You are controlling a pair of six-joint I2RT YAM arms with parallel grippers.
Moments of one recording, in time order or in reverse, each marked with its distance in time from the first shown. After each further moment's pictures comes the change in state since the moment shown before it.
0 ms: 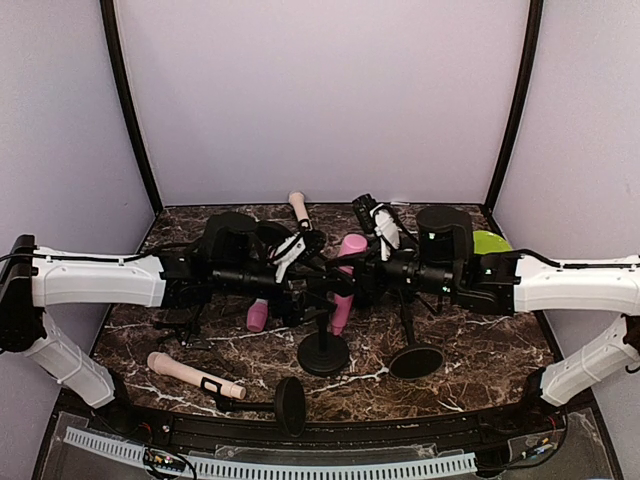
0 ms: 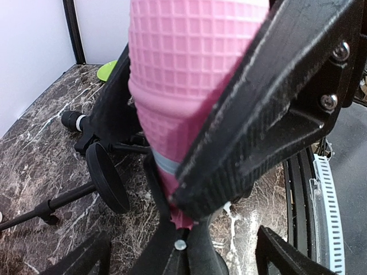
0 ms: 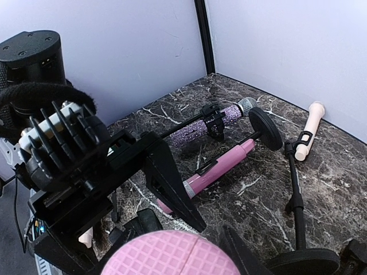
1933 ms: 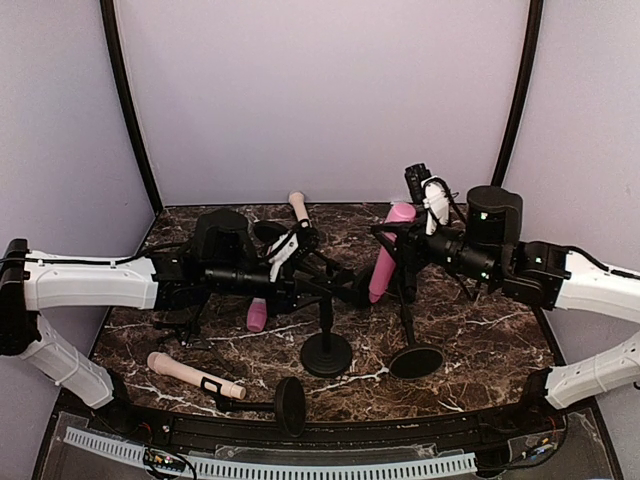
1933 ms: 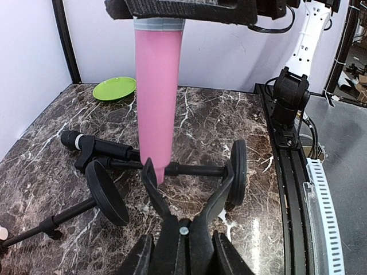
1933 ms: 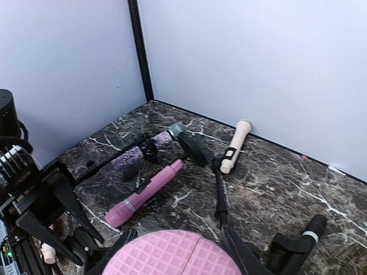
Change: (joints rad) left arm 0.002 -0.045 -0.024 0.029 0.033 0.022; right arm -0.051 -0.205 0.008 -0.151 0.206 -0.049
